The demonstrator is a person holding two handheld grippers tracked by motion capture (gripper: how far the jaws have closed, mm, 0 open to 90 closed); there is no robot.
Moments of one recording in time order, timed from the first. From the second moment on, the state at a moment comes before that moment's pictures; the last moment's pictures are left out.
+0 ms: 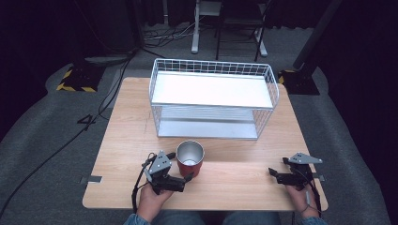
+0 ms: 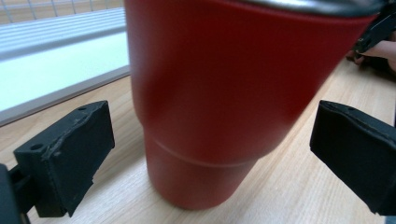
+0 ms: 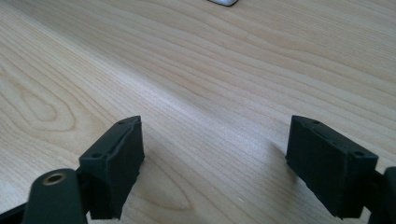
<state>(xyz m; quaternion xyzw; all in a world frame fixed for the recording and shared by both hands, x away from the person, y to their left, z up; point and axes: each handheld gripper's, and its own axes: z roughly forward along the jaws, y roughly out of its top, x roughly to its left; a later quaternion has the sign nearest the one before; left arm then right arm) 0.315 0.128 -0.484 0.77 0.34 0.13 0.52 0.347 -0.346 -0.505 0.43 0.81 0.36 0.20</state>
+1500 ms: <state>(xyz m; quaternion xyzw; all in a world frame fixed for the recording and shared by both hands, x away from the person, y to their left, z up) 0.325 0.101 -0.499 0.80 0.34 0.17 0.47 0.346 -0.346 -0.505 0.43 0.80 0.35 0.21</state>
